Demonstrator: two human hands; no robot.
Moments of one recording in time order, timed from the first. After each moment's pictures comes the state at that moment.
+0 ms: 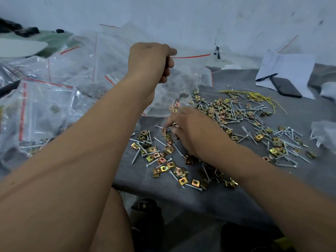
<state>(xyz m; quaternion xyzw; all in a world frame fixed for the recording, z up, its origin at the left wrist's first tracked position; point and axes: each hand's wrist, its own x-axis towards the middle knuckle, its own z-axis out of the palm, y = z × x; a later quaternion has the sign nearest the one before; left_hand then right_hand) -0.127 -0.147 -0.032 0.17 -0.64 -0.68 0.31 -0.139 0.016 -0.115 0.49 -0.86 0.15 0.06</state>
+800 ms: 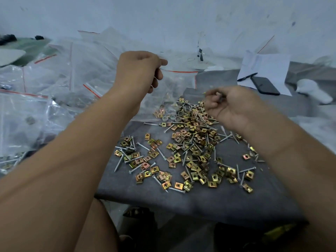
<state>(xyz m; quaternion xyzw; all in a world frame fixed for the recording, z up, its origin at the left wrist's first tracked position) -0.124 -0.132 -0.037 0.12 -0.72 -0.61 0.30 -0.194 0.067 -0.055 -0.04 -0.46 0.86 -0.23</state>
